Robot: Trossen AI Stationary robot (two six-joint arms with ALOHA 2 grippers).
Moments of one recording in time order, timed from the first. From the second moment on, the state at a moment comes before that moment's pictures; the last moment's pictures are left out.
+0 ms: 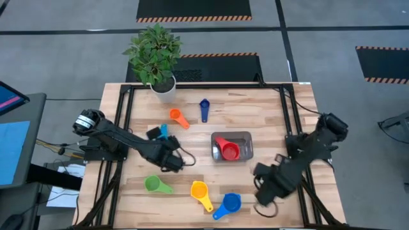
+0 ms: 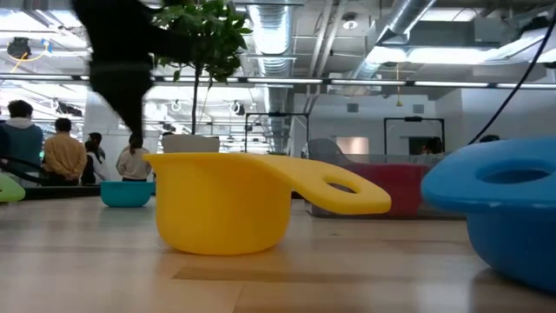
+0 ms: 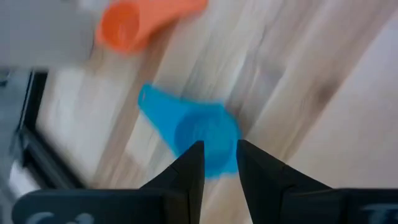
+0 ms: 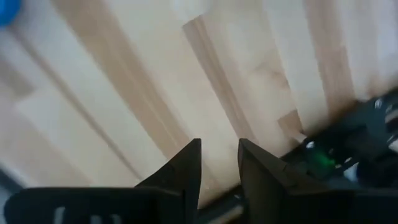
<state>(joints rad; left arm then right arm) -0.37 1.65 1.16 -1.26 -0.51 -0.90 0.78 1.67 1.38 -1.48 0.12 1.32</state>
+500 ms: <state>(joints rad) -0.77 1.65 1.16 -1.30 -0.72 -1.38 0.91 1.67 1.22 -1.04 0.35 1.40</state>
